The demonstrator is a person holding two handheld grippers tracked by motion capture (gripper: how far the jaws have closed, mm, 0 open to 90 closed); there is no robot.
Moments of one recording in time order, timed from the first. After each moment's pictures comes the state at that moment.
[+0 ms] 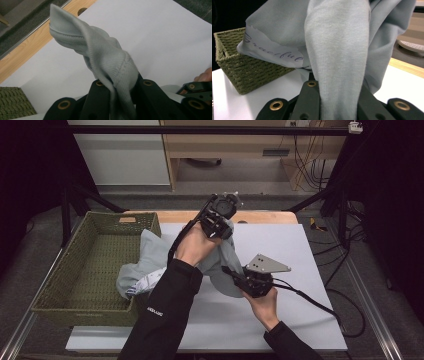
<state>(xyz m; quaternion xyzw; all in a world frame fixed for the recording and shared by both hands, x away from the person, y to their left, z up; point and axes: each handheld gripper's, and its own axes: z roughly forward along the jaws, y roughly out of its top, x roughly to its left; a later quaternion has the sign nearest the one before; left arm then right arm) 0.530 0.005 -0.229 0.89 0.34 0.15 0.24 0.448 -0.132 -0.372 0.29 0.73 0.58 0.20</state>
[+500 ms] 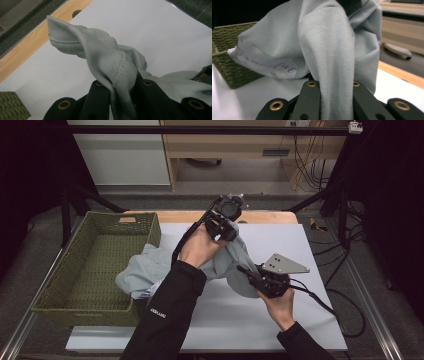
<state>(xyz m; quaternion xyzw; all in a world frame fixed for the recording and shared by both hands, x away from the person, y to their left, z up) 0.525 -0.001 -0.229 0.90 0.33 0.14 0.25 0.439 -0.162 -0.357 0.29 0.73 0.56 0.25</state>
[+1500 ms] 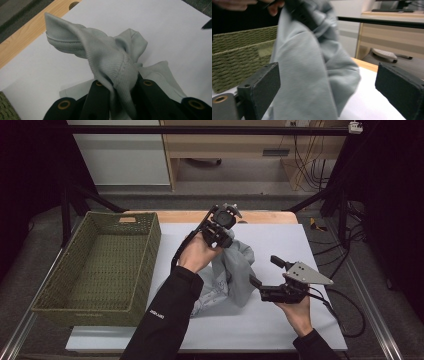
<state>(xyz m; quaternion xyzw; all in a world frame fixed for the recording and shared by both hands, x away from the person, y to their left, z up) 0.535 0.011 -0.266 0.90 0.34 0.13 0.25 0.430 -0.211 -0.381 0.32 0.68 0.60 0.27</state>
